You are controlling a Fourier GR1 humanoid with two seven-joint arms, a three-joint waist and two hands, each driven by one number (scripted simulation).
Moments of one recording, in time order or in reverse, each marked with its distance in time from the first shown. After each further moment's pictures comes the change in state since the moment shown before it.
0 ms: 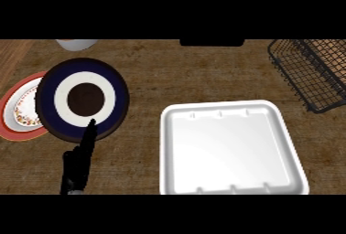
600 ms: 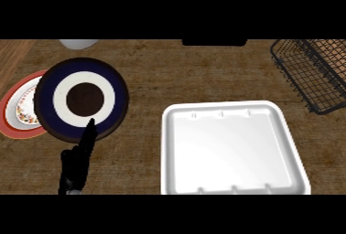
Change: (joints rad) left arm 0.005 0.002 0.007 -0.027 -0.005 -0.016 0.035; right arm -0.278 -0.088 -0.106 0.465 0.027 -0.002 -0.105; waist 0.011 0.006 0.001
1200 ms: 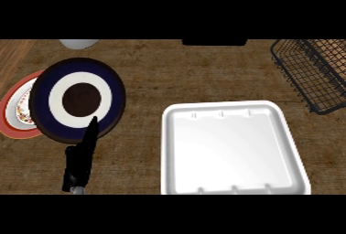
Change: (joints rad) left arm -0.025 -0.024 0.010 0.018 -0.023 0.000 0.010; right arm -0.133 -0.014 0.001 0.516 0.012 -0.208 -0.182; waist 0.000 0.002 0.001
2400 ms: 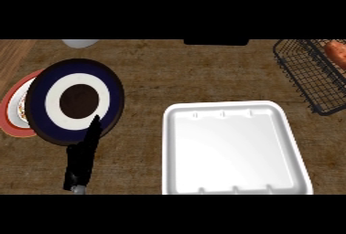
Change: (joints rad) left arm -0.005 -0.014 0.006 -0.014 -0.015 -0.020 0.021; right arm -0.109 0.038 -0.332 0.443 -0.331 -0.546 -0.450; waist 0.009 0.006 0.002
